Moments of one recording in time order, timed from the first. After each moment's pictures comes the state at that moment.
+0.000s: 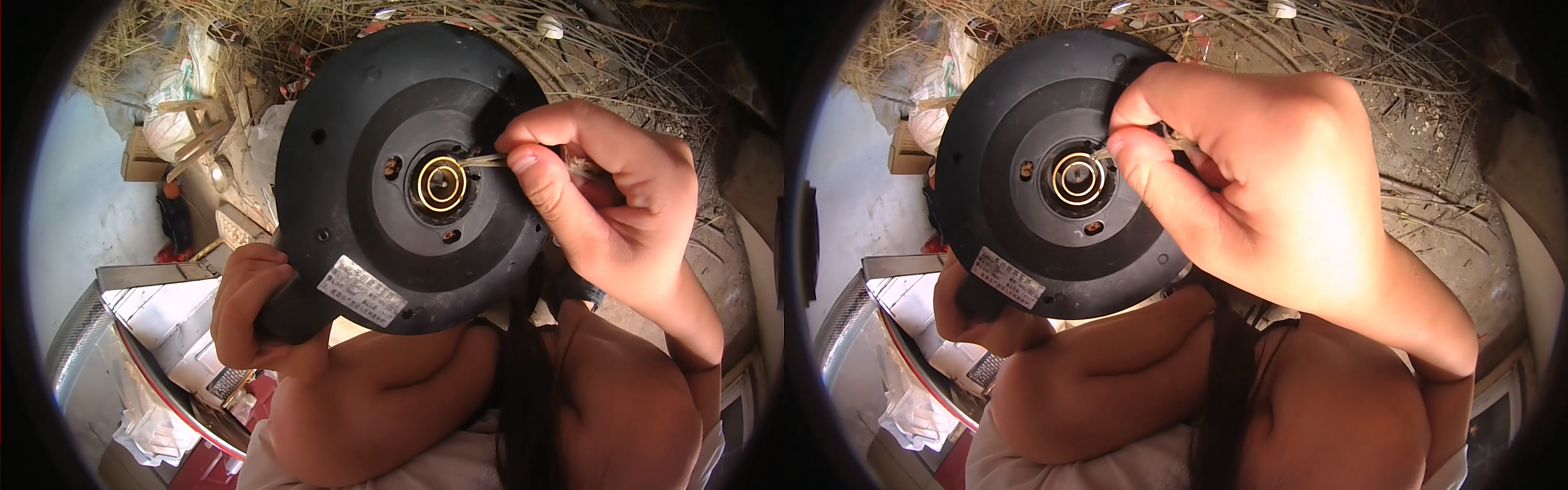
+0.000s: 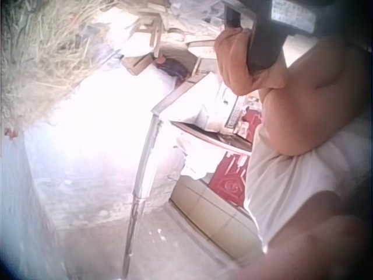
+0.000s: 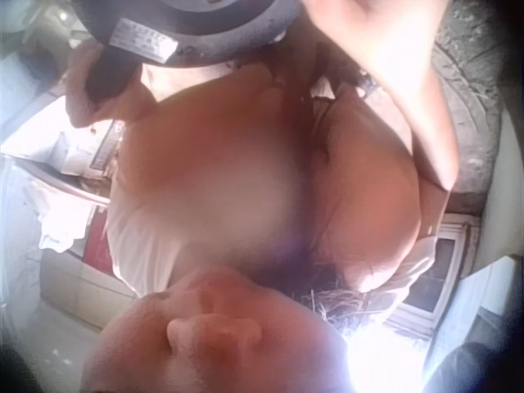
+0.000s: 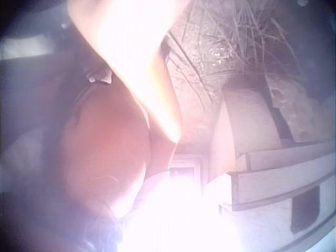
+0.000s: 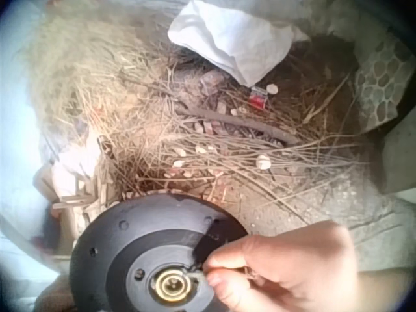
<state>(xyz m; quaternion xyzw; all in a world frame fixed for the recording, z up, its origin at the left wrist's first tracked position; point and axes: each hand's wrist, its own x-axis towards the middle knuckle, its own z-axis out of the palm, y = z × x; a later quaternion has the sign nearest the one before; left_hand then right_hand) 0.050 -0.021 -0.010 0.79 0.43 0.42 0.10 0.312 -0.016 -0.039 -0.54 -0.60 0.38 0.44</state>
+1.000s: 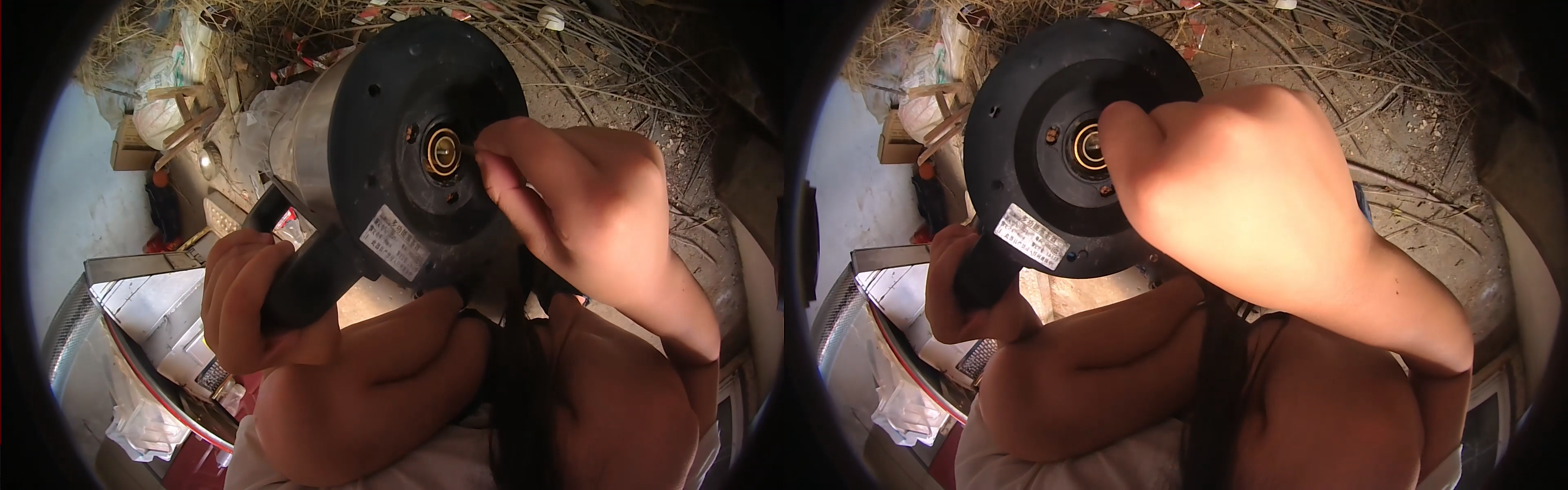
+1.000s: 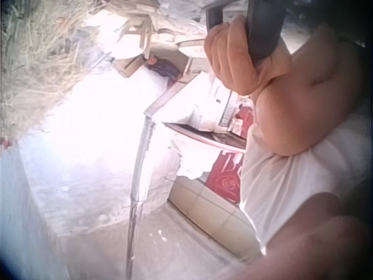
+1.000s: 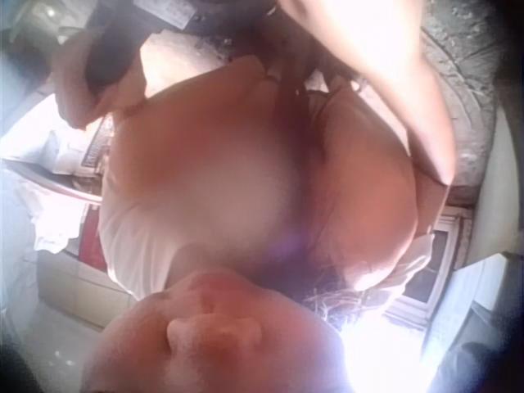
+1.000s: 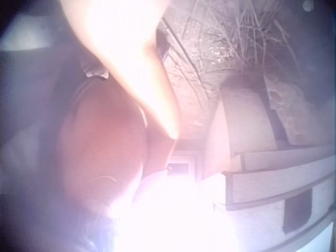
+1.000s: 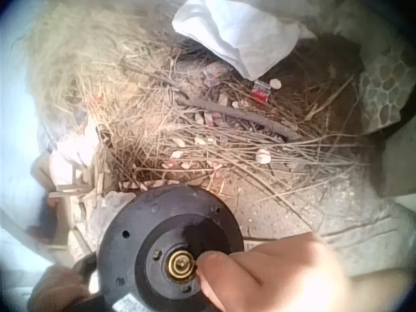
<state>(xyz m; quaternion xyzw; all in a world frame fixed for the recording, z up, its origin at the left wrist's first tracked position) 0.063 -0.007 0.003 0.84 0.42 0.35 0.02 0.306 -0.012 -0.039 -0.51 -0.78 0.20 0.30</state>
